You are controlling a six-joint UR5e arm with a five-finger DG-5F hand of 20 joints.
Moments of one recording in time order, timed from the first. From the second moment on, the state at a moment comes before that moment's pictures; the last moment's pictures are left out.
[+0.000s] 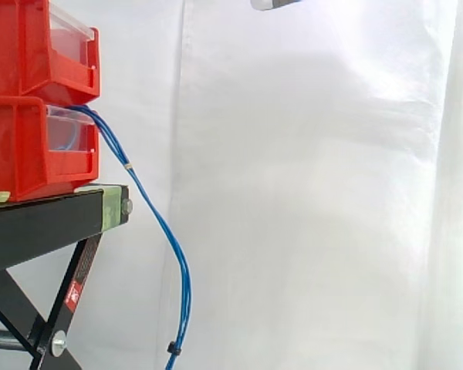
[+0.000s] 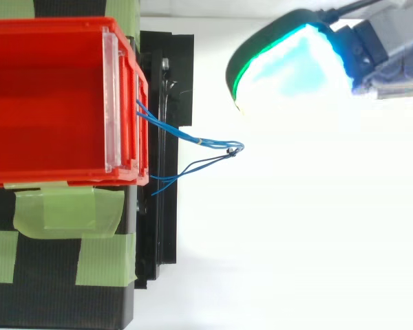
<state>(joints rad) 0.15 -1.64 -1.59 -3.09 -1.46 -0.11</state>
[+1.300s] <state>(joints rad) 0.15 -1.64 -1.61 -3.09 -1.47 -0.11</state>
